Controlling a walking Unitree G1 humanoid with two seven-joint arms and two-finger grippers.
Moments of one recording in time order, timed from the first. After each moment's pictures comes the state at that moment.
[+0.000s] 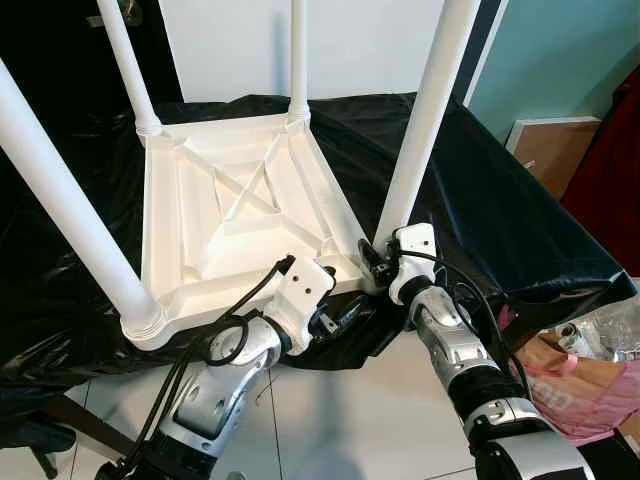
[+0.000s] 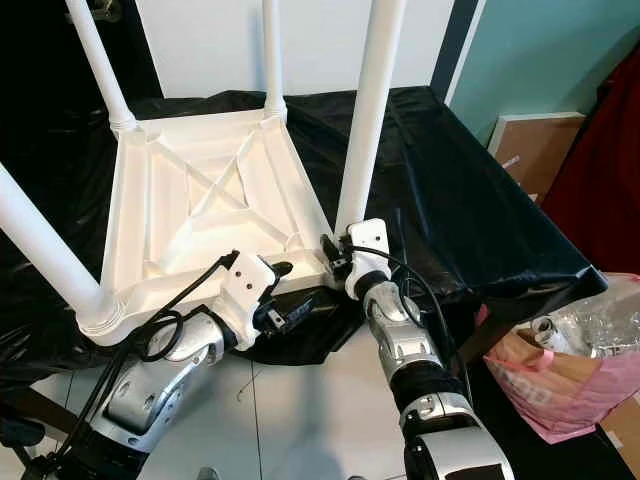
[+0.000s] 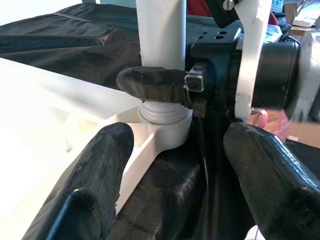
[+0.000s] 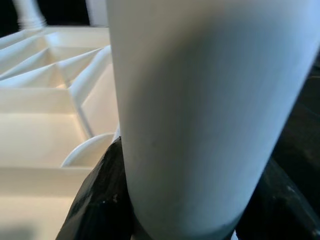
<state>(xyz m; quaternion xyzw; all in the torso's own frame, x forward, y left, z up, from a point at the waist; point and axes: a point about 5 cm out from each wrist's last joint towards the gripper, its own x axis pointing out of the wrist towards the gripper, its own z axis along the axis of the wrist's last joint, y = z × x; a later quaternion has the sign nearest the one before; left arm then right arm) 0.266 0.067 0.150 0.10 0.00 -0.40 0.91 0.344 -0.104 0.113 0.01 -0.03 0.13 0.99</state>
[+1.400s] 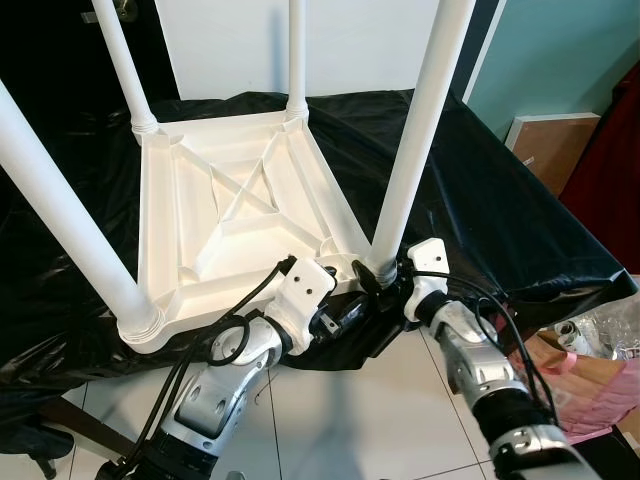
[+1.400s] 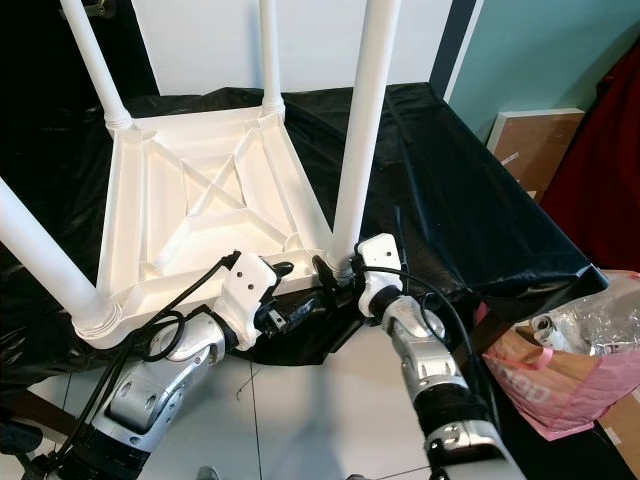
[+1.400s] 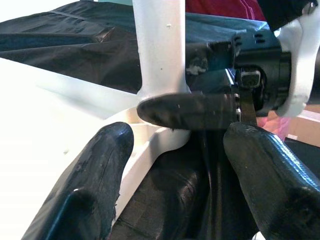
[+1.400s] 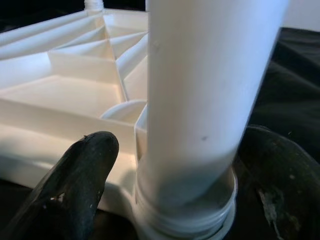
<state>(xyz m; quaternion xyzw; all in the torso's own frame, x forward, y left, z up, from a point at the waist) 0.267 0.066 0.149 0.10 0.00 -0.40 0.91 0.328 -0.127 0.113 -0.04 -0.04 0.28 0.96</state>
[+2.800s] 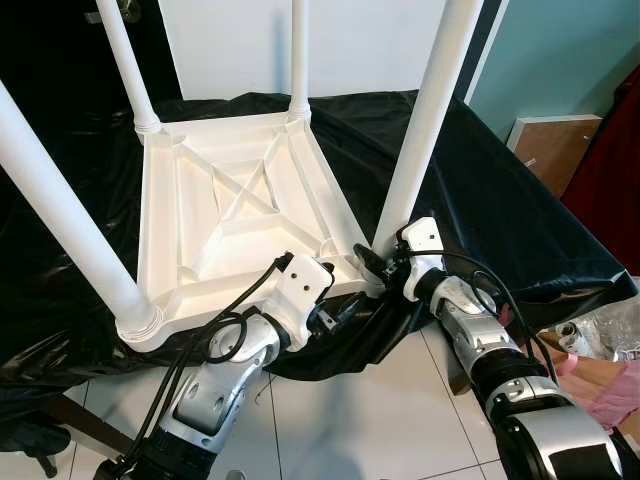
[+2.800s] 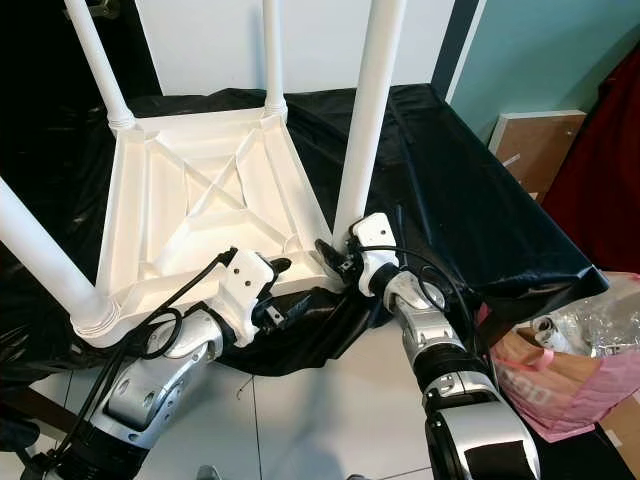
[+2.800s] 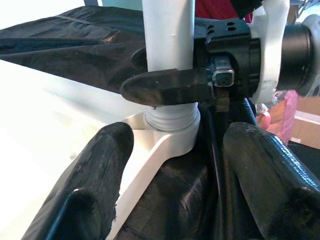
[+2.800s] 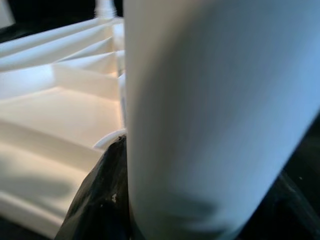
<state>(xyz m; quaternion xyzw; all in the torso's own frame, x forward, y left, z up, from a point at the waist) 0.269 0.069 0.151 0.10 -0.01 -0.39 0.91 0.350 -0.118 0.121 -0.05 -0.05 0.29 0.96</state>
